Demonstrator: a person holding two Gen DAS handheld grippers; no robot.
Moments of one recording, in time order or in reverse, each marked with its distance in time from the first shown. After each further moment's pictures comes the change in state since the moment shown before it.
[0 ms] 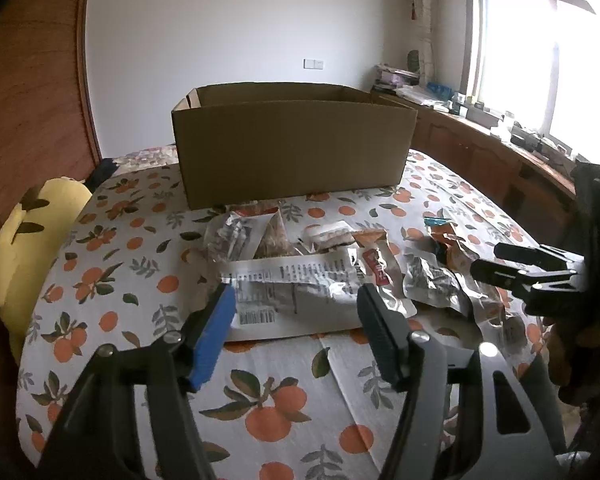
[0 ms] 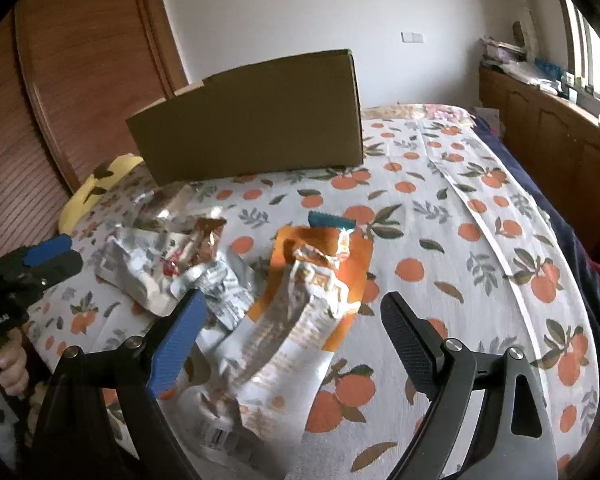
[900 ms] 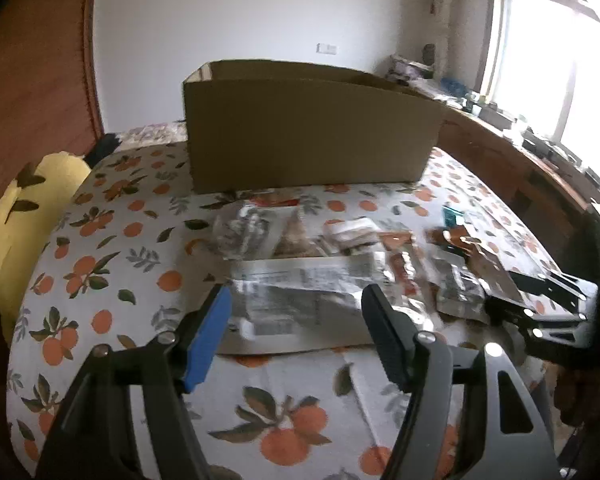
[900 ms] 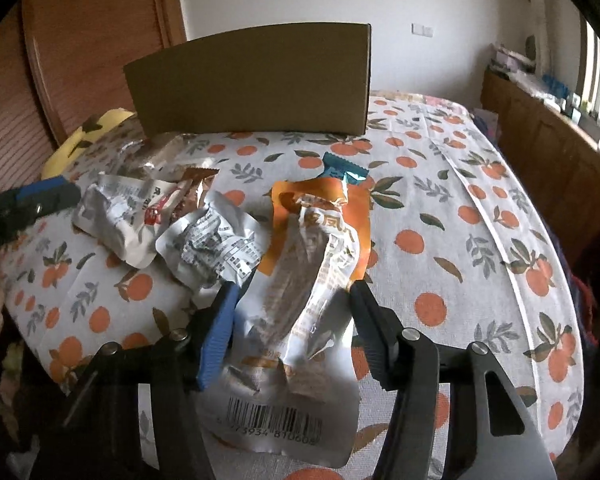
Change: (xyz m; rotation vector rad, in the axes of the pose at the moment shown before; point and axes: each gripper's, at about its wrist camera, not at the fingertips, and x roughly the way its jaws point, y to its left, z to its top) left arm 0.028 0.024 0.010 -0.076 0.072 0.005; right arm 0.011 0.012 -0.014 -0.119 0.089 -0.084
